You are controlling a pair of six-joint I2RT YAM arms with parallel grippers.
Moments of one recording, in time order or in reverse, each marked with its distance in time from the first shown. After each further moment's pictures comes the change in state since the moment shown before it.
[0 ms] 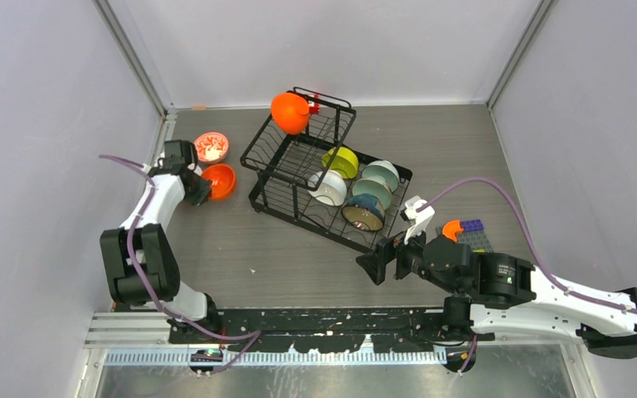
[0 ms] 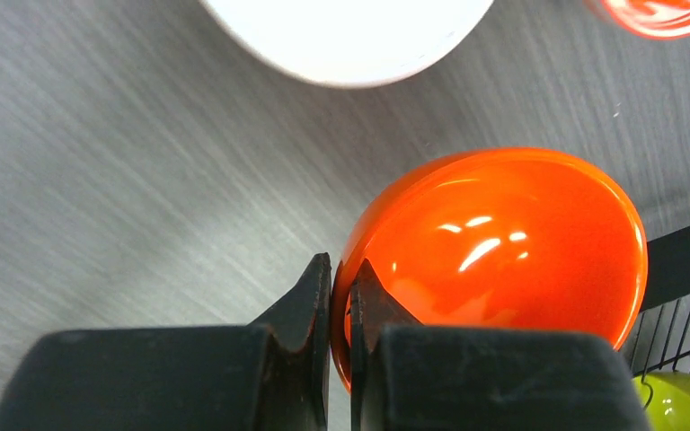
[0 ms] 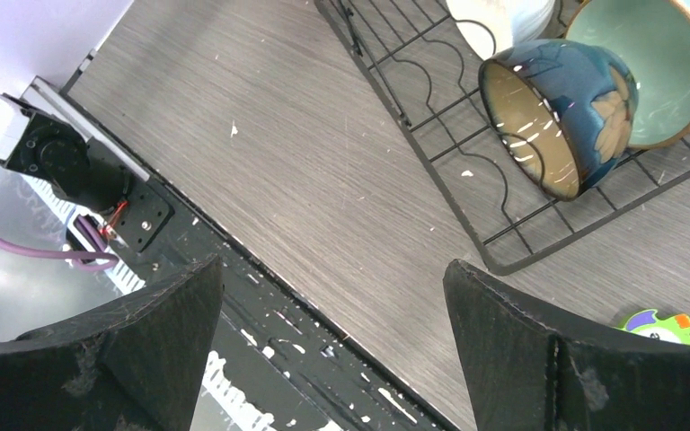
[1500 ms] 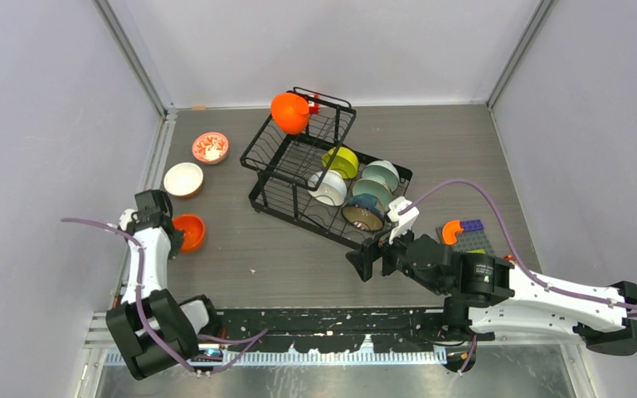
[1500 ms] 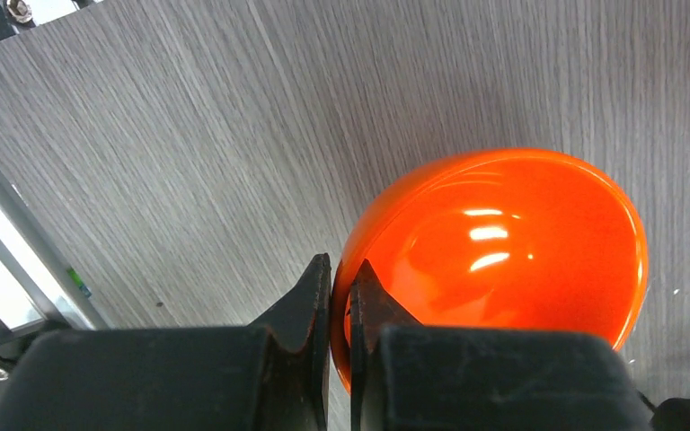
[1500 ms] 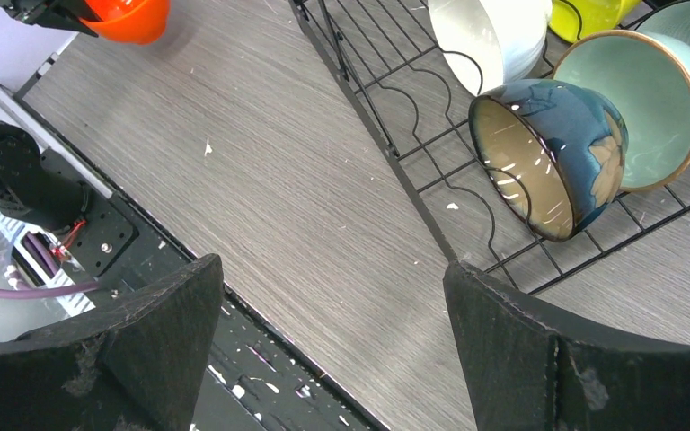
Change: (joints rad) left arm 0.254 -0.401 -0.347 -0.154 -0.189 0.048; right arm 0.000 0.067 -0.058 0.161 0.062 -0.099
